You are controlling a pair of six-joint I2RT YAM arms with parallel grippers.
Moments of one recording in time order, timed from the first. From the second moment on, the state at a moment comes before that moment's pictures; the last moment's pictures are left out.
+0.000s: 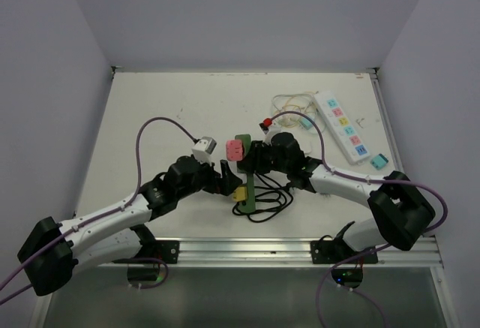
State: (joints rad) left arm -0.82 0.95 0.47 0.04 0.00 -0.61; right arm 0.74 1.43 0.70 0.22 -0.15 0.64
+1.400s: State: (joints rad) left arm -0.82 0.92 0.41 0.15 0.04 -0.67; right arm 0.77 1.33 0.70 0.21 -0.14 0.52
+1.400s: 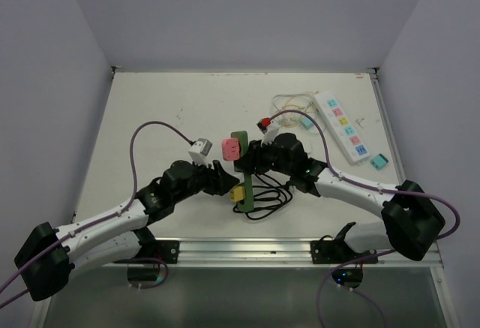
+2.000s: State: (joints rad) left arm -0.82 0.73 0.50 -0.20 -0.04 -0.71; right arm 0.67 1.34 0.71 0.06 0.04 0.40
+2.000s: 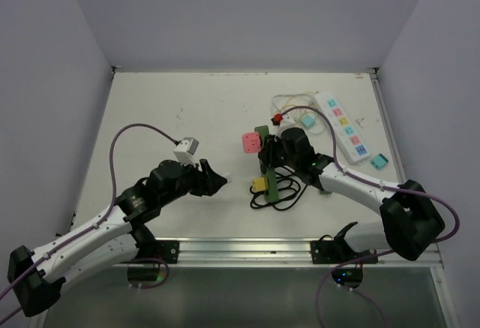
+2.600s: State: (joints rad) left arm -0.79 0.91 0.62 -0.32 -0.37 -0.66; right arm 0.62 1.29 0.71 0.02 -0.05 0.39
